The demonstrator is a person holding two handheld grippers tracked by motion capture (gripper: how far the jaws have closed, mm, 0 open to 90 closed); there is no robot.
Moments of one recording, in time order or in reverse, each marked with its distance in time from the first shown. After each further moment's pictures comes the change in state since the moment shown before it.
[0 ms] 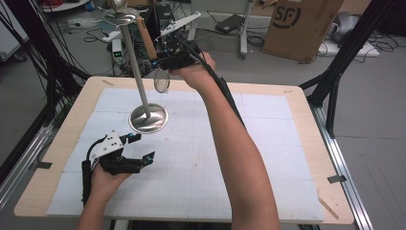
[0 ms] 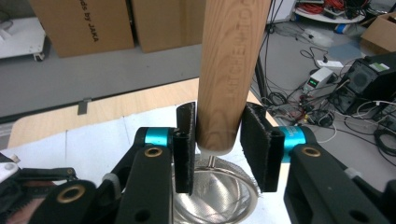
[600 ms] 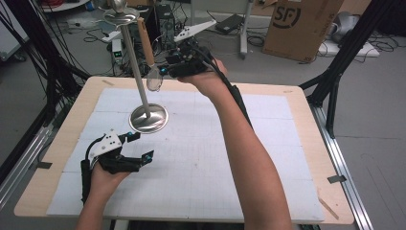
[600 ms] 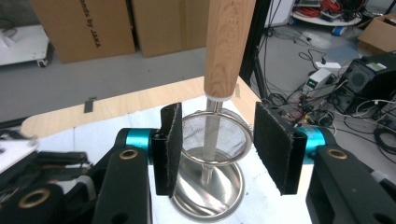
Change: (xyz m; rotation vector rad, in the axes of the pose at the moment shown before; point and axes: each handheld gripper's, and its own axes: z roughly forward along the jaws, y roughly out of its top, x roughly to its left) left arm 0.004 0.002 -0.001 -0.009 0.001 -0.005; right arm 0.004 -0.022 -0.027 -0.037 0.001 0.016
